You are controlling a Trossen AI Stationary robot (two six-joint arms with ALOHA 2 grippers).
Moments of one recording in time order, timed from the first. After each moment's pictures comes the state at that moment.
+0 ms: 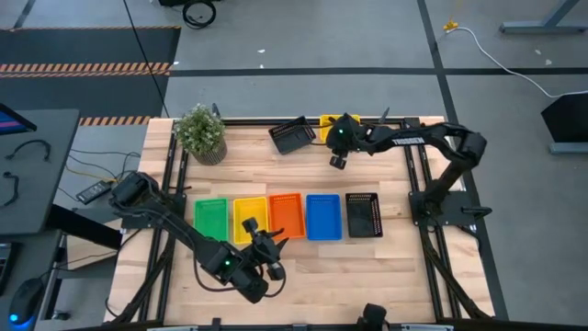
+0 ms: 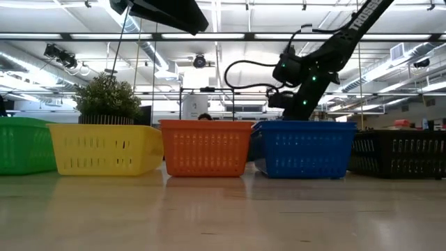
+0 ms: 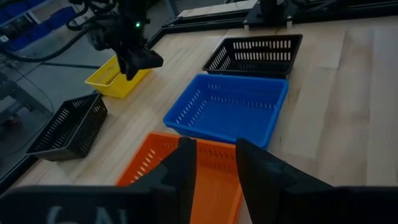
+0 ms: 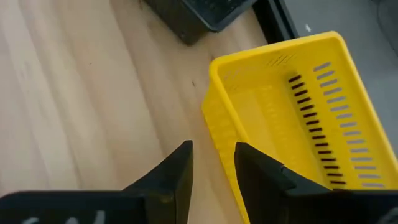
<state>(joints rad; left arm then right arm) -0.65 1.79 1.27 -0.43 -1.10 -0.62 -0.59 1.65 0.87 -0.13 0.18 -0.33</state>
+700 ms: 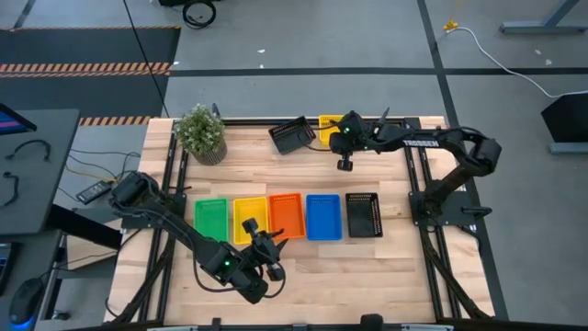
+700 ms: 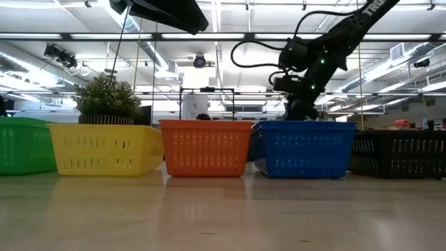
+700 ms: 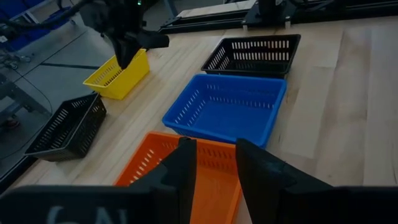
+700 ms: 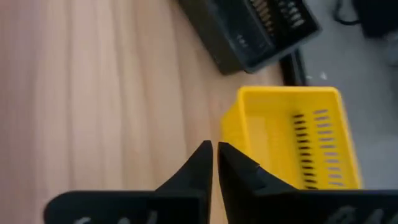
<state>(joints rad) -0.65 1.79 1.27 -0.42 -1.10 -0.61 -0.56 1.51 0.87 -0.23 0.05 -0.53</state>
